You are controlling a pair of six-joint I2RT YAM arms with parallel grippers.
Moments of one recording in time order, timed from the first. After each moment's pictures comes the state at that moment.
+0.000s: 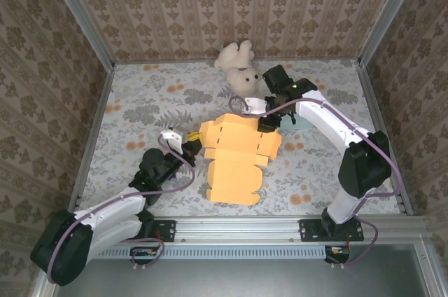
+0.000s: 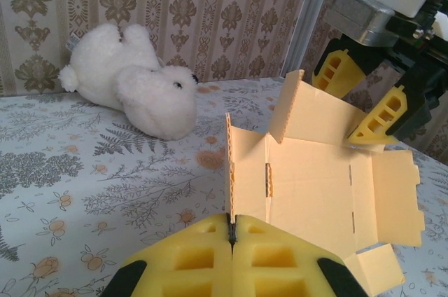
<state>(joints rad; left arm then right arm) -0.63 0.92 0.16 0.73 0.14 -0.22 0.43 1.69 1.49 -0.95 -0.23 -1.00</state>
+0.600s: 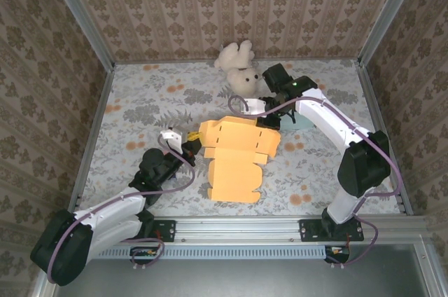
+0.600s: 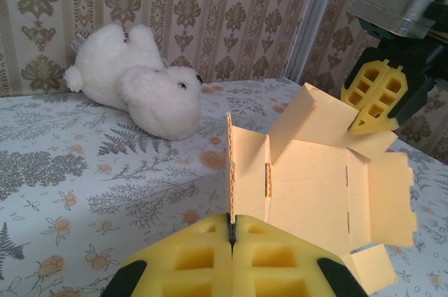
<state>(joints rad) -0.63 0.92 0.16 0.73 0.12 -0.22 0.43 1.70 1.53 -1.03 -0.30 -1.05</state>
